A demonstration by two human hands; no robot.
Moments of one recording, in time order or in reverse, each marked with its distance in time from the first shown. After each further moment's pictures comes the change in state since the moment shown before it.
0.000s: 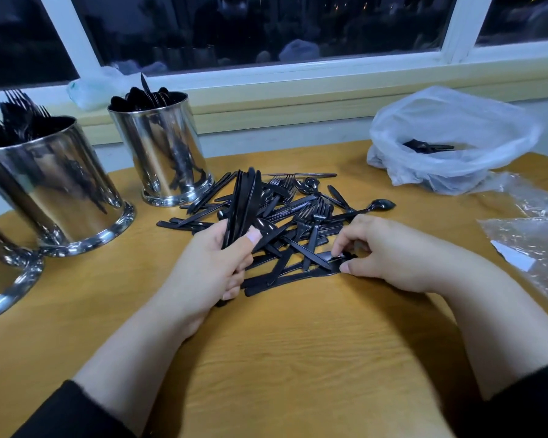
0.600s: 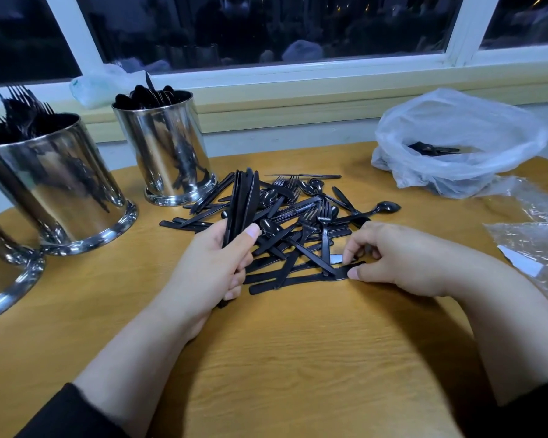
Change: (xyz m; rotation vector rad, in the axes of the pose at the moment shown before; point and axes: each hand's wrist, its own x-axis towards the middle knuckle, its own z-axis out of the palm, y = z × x) left_hand 0.001 0.001 -0.002 -0.033 0.062 -0.029; right_hand -0.004 -0.004 -0.006 -0.015 -0.067 0.045
